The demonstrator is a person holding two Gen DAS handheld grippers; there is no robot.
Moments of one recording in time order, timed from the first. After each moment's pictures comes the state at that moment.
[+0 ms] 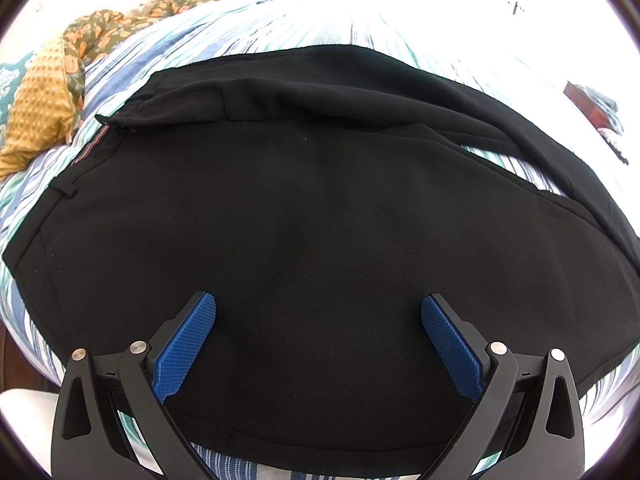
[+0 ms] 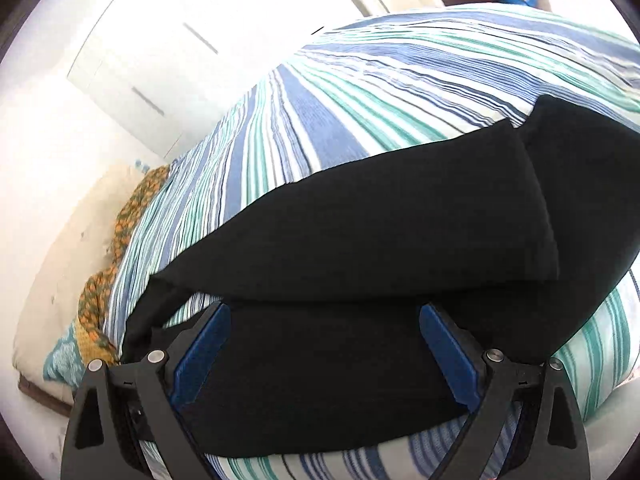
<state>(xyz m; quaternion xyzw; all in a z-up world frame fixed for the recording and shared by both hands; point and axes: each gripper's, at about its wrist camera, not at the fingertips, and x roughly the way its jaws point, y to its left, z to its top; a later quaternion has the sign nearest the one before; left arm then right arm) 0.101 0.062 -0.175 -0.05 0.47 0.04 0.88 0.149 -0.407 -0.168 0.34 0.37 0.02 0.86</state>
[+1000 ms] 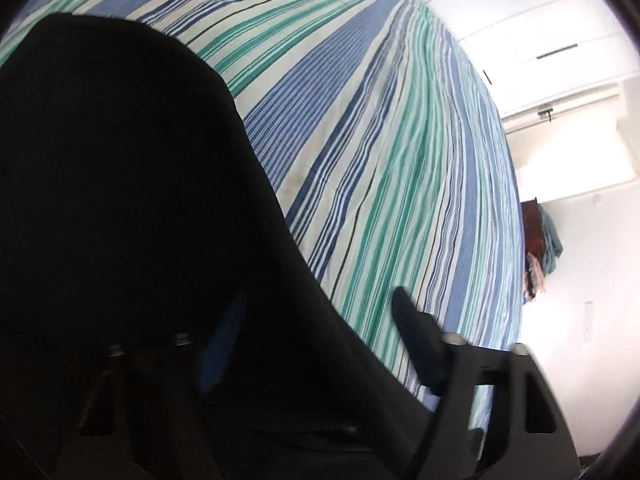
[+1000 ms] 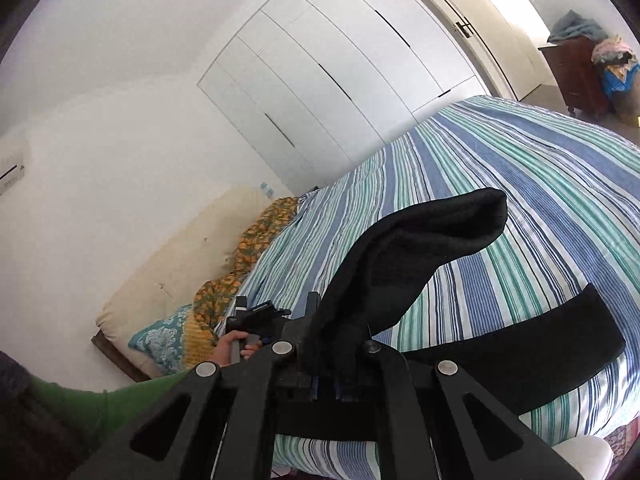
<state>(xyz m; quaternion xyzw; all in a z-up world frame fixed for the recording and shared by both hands) 0.348 0.131 -0.150 -0.38 0.54 -0.03 0.75 0.067 -0.414 0.052 0.29 0.24 0.22 0.90</state>
